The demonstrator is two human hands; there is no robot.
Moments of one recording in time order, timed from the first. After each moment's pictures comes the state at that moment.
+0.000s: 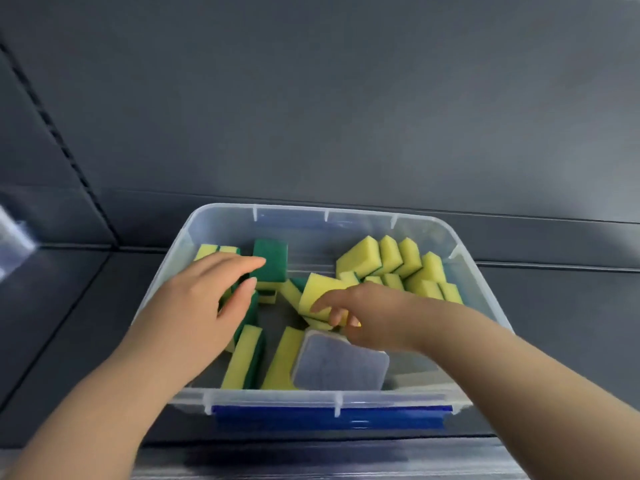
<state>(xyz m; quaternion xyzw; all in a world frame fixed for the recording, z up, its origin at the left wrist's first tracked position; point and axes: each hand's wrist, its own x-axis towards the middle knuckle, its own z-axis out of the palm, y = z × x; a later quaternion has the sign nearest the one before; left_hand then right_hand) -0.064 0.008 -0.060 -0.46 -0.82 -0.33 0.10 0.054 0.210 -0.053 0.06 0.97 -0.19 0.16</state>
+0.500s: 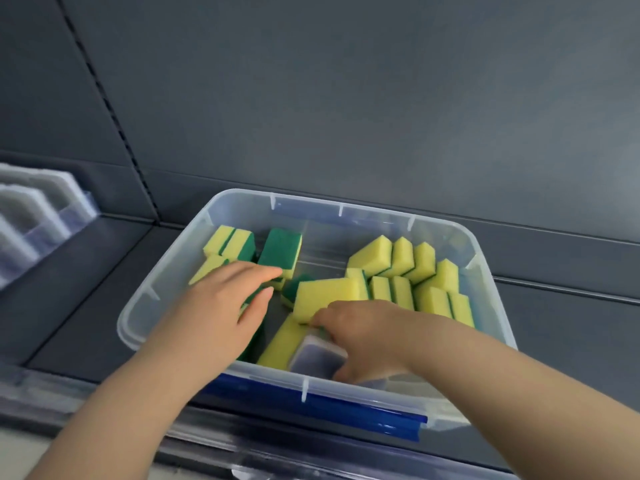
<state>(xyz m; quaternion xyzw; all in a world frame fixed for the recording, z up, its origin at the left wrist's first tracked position) -0.015 0.023 -0.074 -0.41 -0.85 -0.30 0.10 0.070 0.219 -0.069 -0.09 0.98 -0.09 0.18</state>
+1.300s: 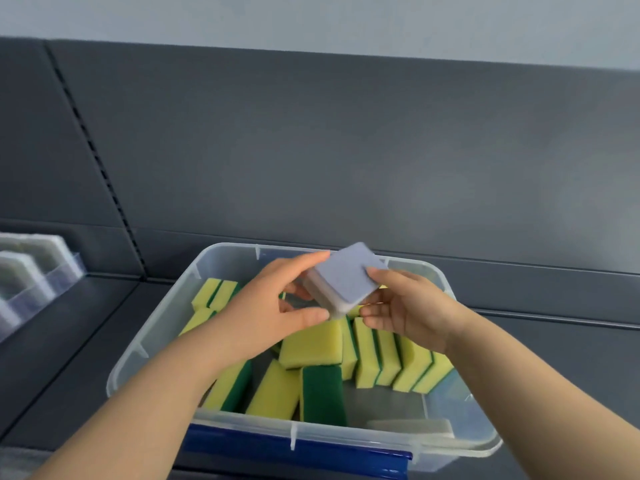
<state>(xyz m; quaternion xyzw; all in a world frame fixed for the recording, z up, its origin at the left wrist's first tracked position) -0.032 0.088 -0.035 -0.46 -0.74 -0.47 -0.13 0.075 0.286 -0.036 0.20 0.58 -0.79 -0.02</state>
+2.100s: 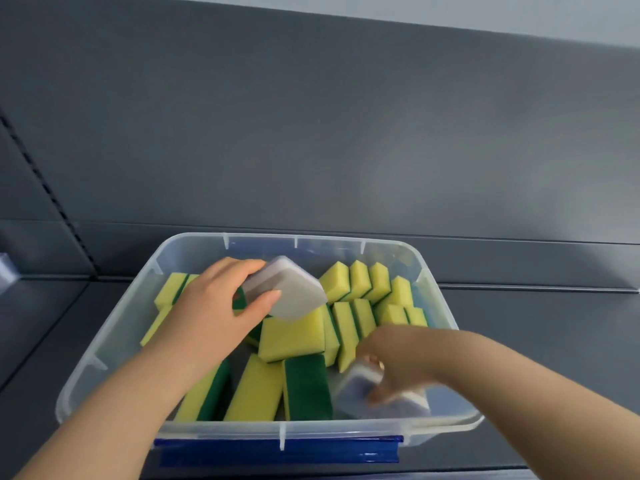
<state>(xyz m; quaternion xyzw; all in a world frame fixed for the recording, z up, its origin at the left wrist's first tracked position) -0.046 0.073 -0.056 -0.43 -0.82 -0.36 0.08 0.109 0.272 -0.067 0.07 0.96 -0.08 0.25</state>
